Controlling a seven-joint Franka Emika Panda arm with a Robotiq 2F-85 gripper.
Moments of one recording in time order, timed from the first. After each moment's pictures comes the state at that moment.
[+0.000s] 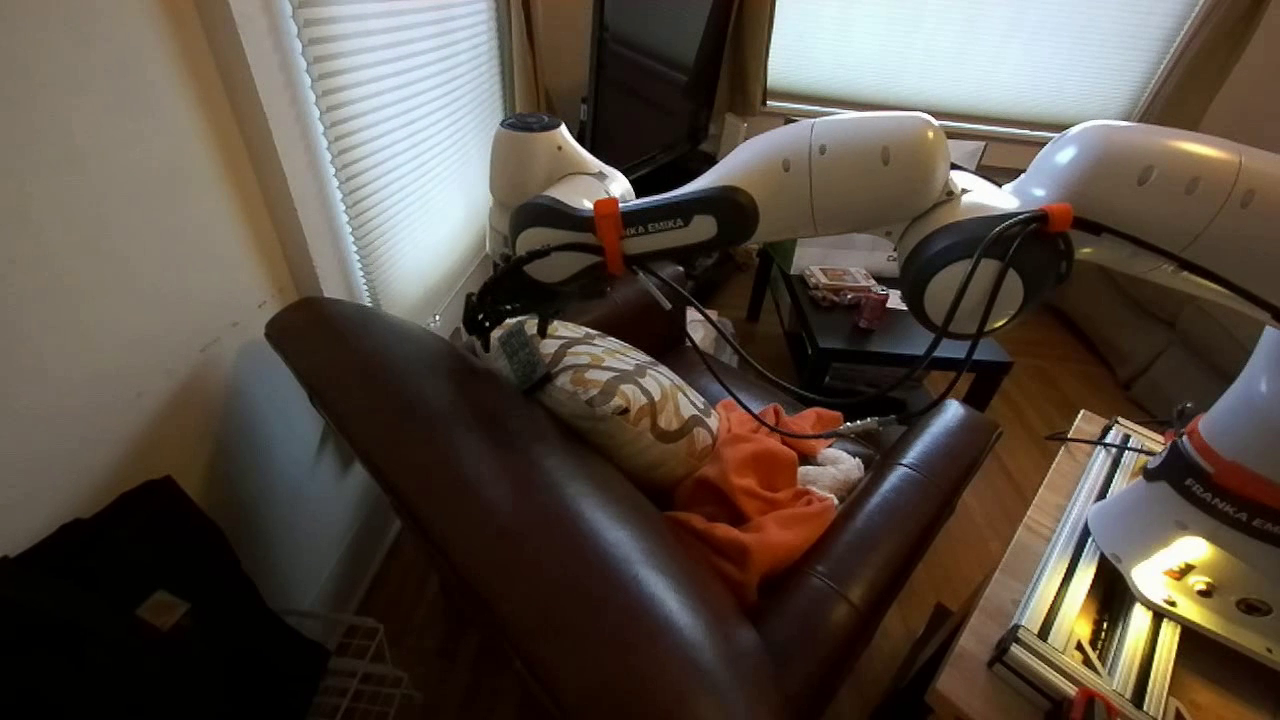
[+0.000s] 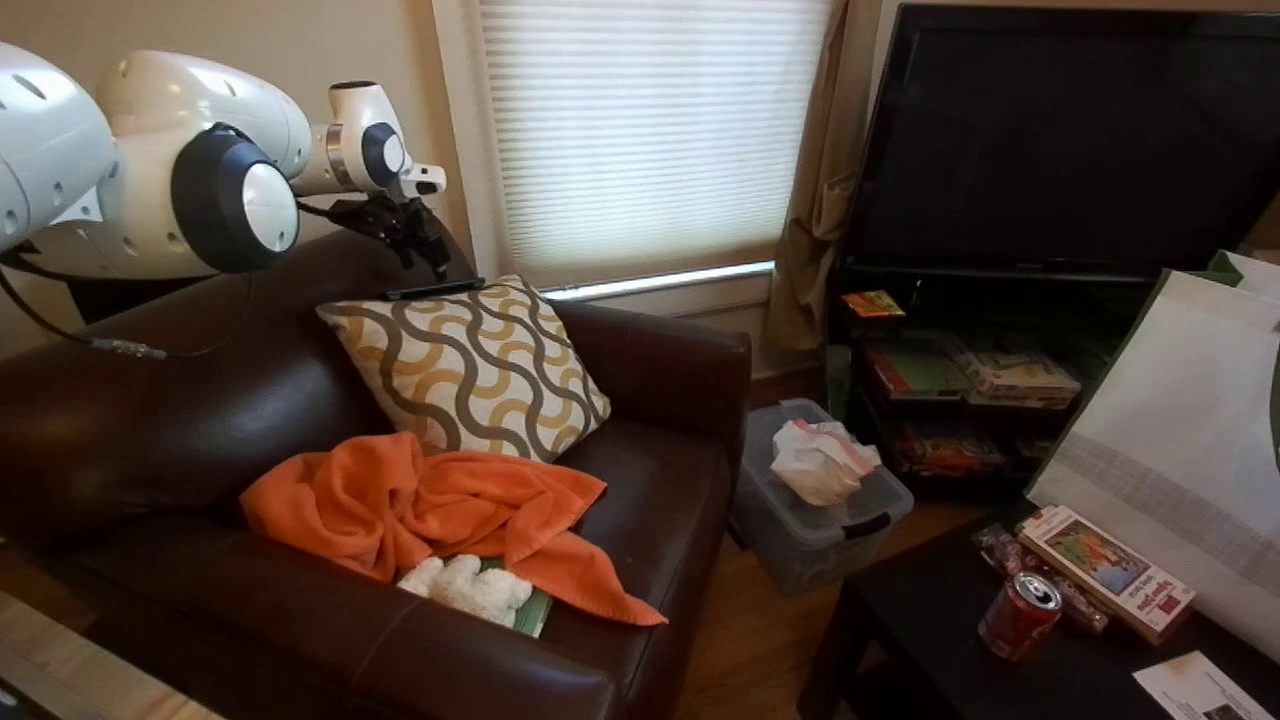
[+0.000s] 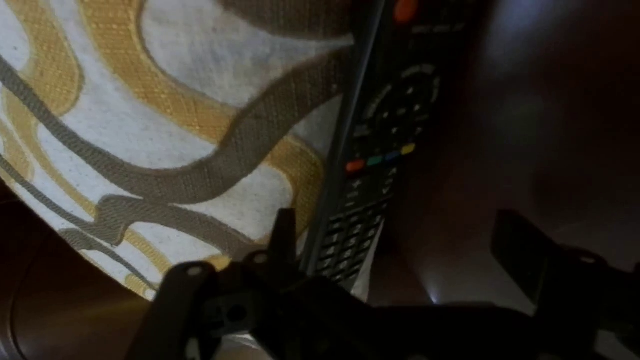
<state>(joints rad) 0.45 1.42 -0.01 -0.45 -0.07 2.08 0.62</state>
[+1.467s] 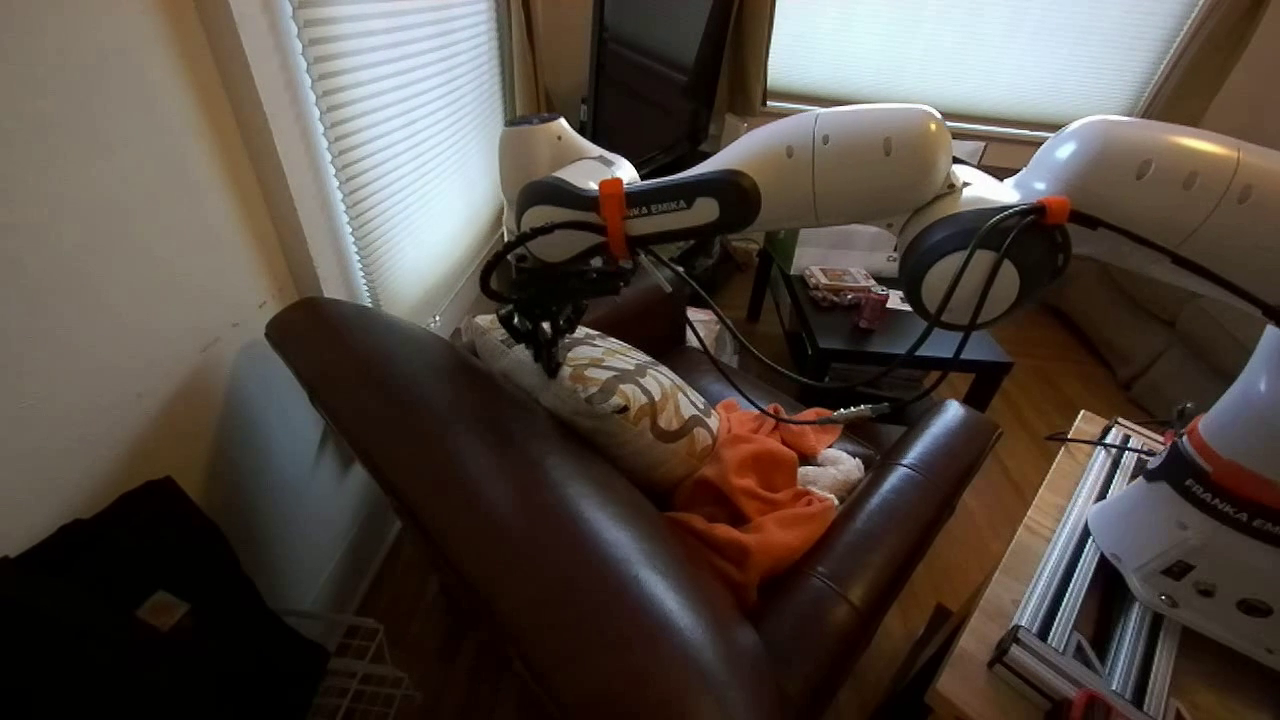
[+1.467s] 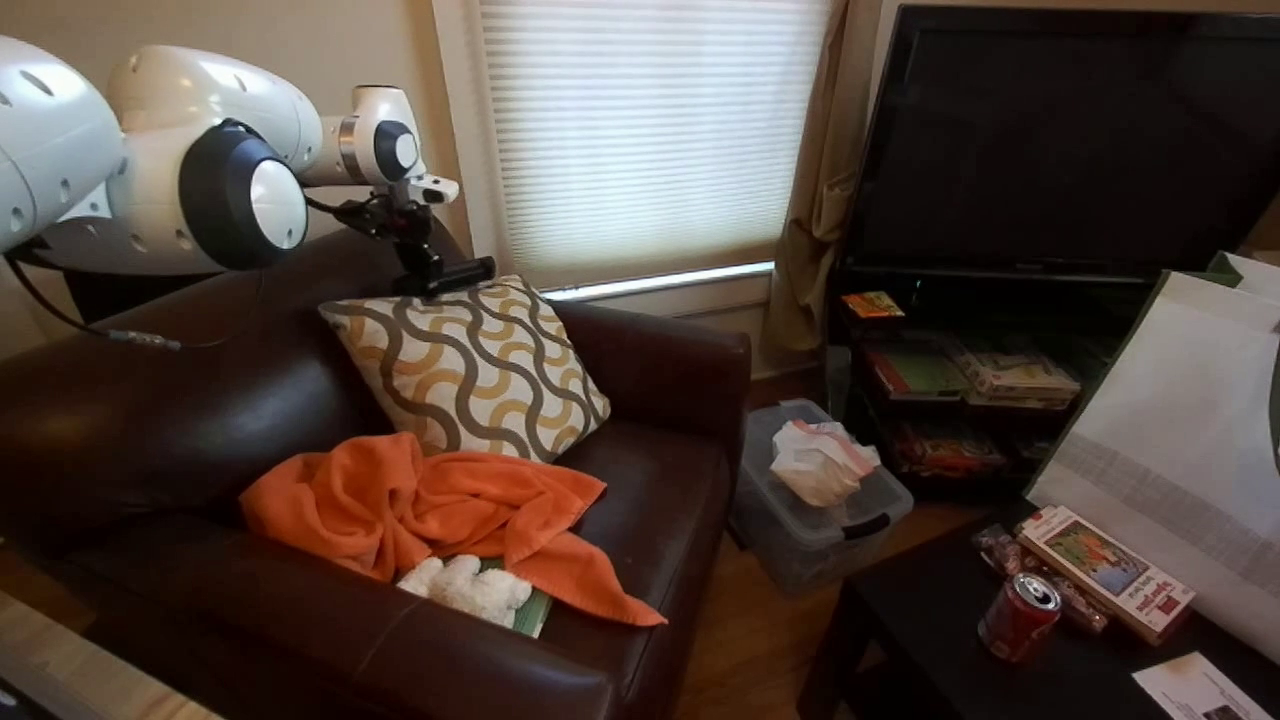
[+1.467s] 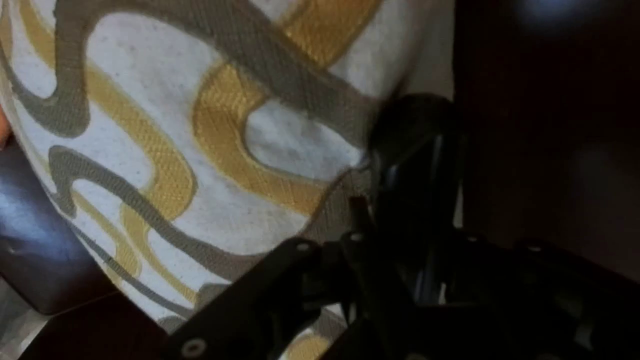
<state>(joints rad) 0.42 1.41 -0.02 -0.45 -0.03 1.89 0.75</state>
